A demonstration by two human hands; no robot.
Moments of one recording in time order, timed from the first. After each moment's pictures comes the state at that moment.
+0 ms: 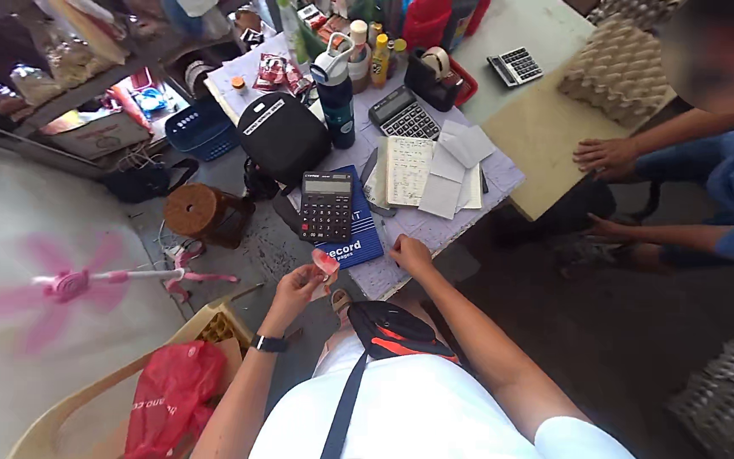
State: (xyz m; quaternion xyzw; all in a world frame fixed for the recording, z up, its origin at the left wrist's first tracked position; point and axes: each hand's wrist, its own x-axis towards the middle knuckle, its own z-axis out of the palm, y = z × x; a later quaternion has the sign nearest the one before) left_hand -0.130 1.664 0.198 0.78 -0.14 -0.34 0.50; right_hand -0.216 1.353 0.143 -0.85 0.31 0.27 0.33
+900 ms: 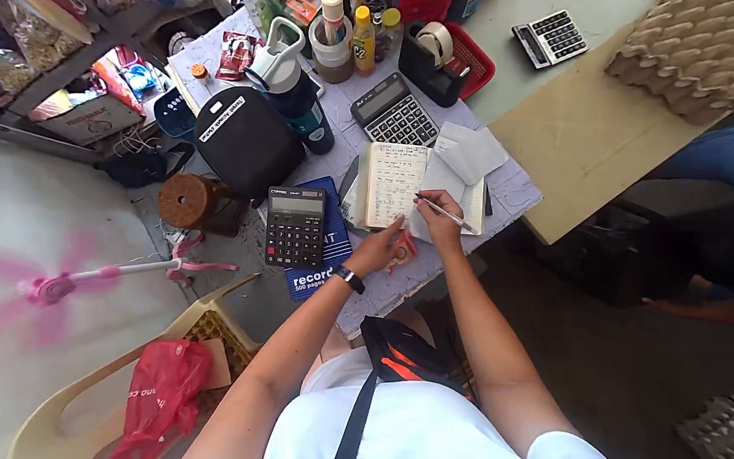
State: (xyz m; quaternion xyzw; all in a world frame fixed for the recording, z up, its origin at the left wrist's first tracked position) left_hand -0.093 1.372 0.134 0.77 -0.29 -0.48 0.30; right_hand -0.171 1.201 0.114 -0.70 0.27 -0.21 0.63
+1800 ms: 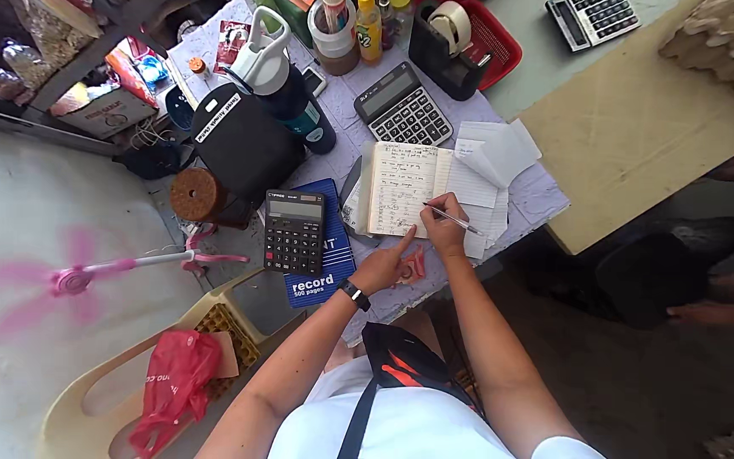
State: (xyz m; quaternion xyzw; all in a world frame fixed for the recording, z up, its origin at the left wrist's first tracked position) left_hand -0.105 1.360 0.126 0.77 -0.32 -0.53 0.17; right_hand -0.156 1.190 0.068 -0.79 0.28 -0.23 0.49
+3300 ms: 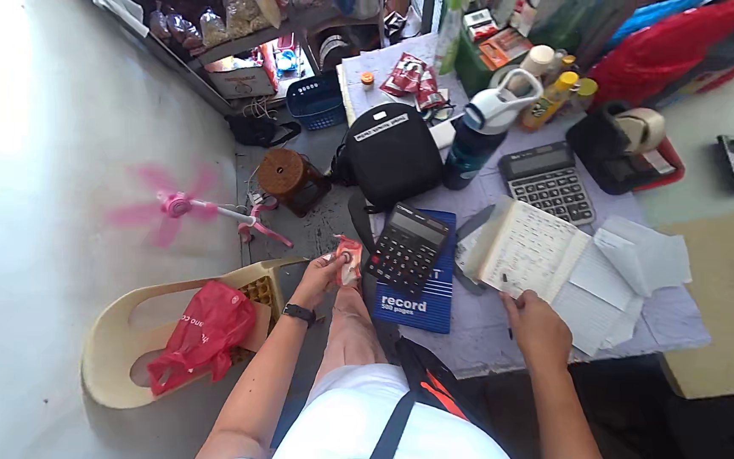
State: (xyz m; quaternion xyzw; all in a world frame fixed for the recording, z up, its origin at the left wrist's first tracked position) left_hand -0.032 1.694 0.143 0.62 0.20 -0.27 0.71; right_hand -0.158 1.278 0.160 -0.93 0.28 0.15 0.18
